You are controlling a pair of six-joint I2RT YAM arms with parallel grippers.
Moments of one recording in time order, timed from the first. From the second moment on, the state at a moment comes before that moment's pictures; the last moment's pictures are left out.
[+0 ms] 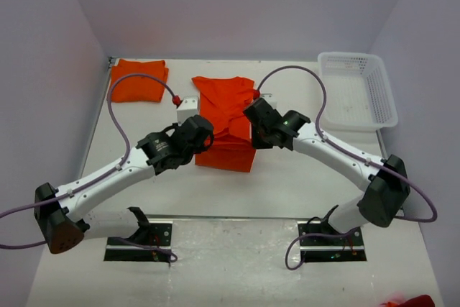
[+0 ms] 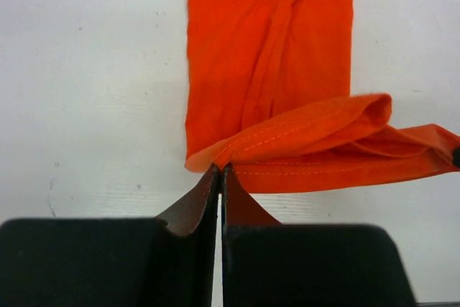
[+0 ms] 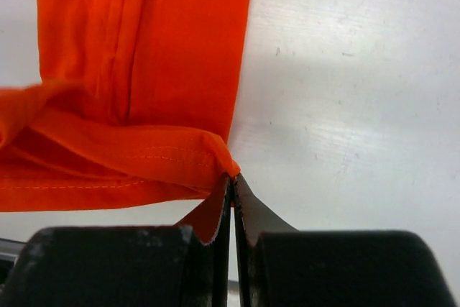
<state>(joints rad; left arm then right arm) -0.93 1.17 1.08 -0.77 -0.64 -0.79 0.83 1.46 1.26 -0.84 0.32 0.68</state>
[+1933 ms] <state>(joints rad) -0.46 1.58 1.02 -0.12 -0.16 -0.33 0.51 1.86 1.46 -0.65 -0.09 0.38</state>
